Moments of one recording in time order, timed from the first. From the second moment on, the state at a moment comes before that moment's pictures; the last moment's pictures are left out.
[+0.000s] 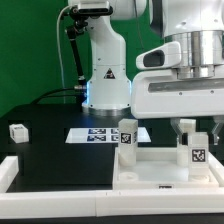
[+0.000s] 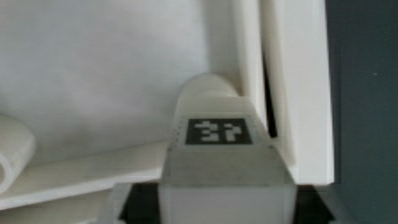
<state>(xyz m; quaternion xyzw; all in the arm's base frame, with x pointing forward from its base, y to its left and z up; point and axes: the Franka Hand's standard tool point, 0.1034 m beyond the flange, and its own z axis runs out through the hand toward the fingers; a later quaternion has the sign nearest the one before) 0.611 0.106 0.083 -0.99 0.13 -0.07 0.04</state>
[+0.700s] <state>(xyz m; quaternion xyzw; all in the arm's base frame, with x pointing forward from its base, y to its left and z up) 0.626 0.114 0.081 -0.87 0.49 -0.02 0.06</state>
